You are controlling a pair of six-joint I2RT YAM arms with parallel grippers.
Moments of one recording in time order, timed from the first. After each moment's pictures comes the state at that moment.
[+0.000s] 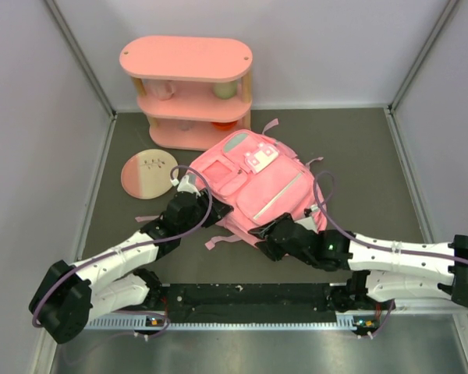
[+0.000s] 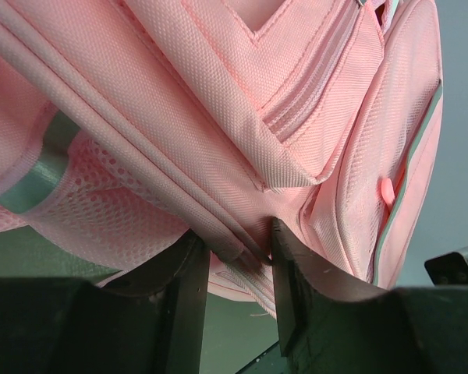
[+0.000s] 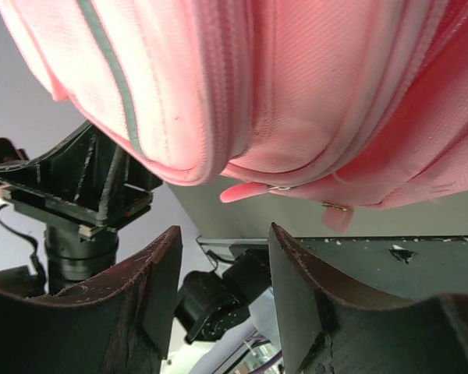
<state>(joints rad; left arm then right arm) -0.67 1.03 0.44 0.14 0.00 -1.03 1.25 1.05 0.66 -0.37 0.43 1.99</state>
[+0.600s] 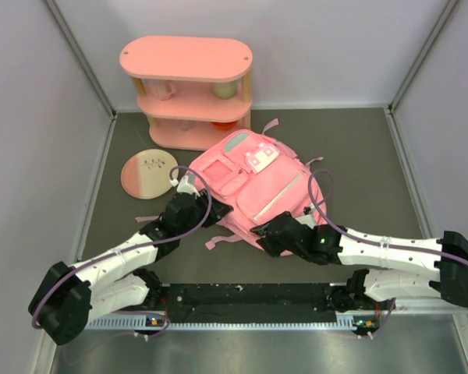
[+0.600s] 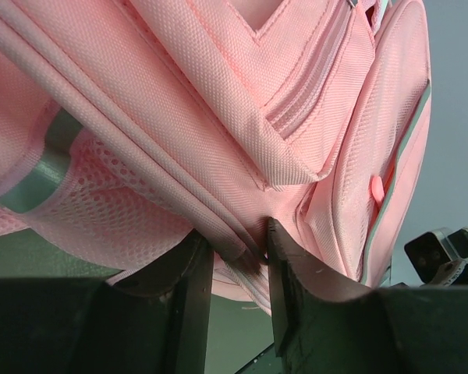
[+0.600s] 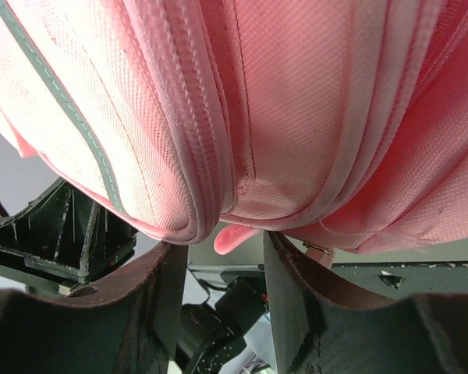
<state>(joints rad) -0.66 1.02 0.43 0.16 0.01 -1.03 1.18 1.13 0.68 -0.39 0.40 1.99</state>
